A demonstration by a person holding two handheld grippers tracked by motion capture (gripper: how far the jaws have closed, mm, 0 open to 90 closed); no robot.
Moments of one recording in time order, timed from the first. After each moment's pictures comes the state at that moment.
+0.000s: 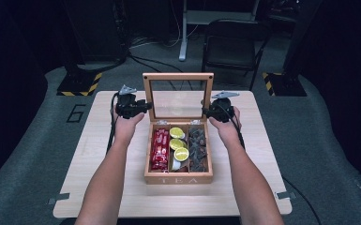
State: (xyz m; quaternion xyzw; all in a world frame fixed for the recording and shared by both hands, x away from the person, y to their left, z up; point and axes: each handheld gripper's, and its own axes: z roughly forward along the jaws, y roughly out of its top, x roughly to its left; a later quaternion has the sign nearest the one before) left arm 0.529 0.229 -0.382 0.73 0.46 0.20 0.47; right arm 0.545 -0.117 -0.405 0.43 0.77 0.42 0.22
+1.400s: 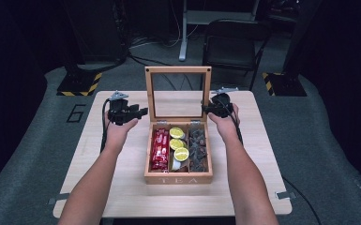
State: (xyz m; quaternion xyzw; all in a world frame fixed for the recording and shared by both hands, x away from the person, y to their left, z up) left arm 0.507 0.251 -0.384 0.73 0.46 0.18 0.47; right arm 0.565 -0.117 -0.405 0.46 0.77 0.41 0.20
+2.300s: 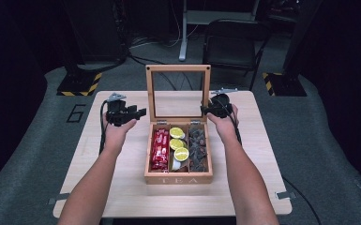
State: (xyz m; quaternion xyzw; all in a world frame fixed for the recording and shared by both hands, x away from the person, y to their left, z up) left arm 0.504 0.257 -0.386 0.72 0.47 0.18 0.49; right arm 0.565 -0.115 -0.410 0.47 0.76 0.41 0.19
